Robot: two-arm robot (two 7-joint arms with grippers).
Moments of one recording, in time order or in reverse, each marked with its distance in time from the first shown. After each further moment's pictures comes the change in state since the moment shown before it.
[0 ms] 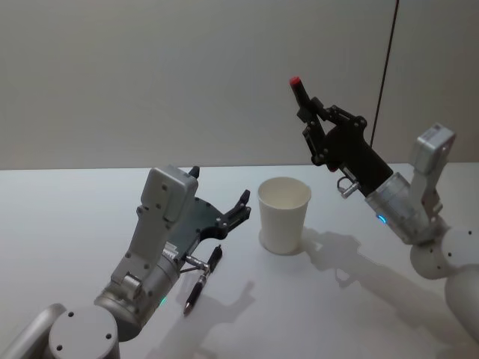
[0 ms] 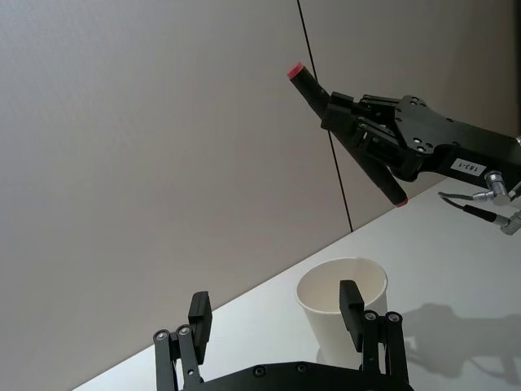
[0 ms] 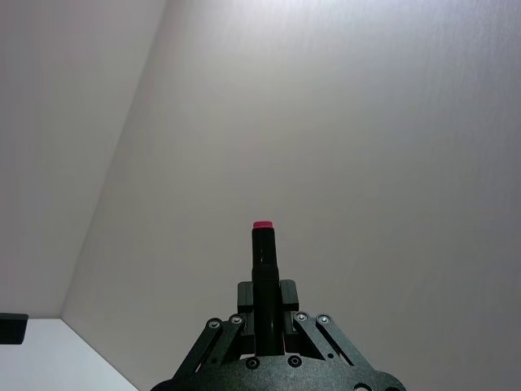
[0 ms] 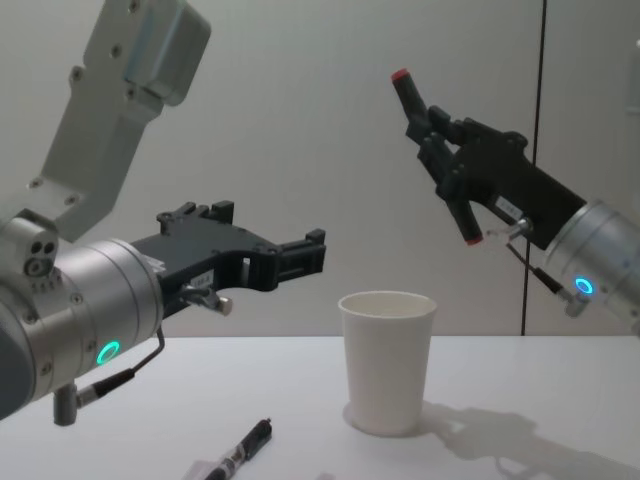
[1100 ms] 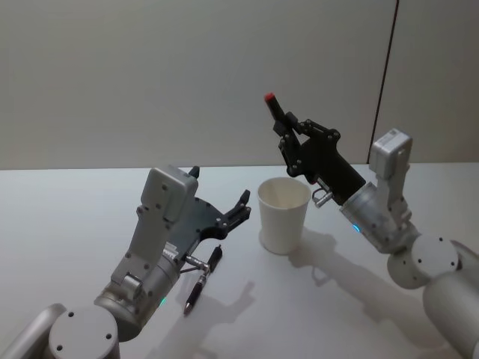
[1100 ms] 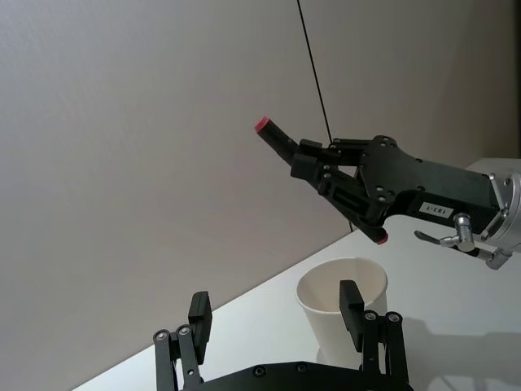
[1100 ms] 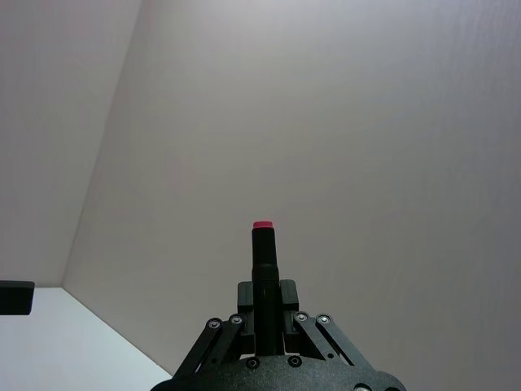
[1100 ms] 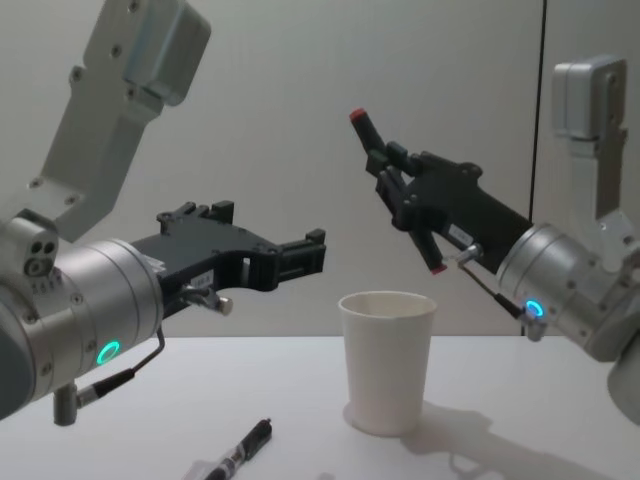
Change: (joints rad) left arm 0.000 0.000 0.000 0.000 0.000 0.000 0.000; right arm -0.007 -0.037 -0.075 0.010 -0.121 0.046 -0.191
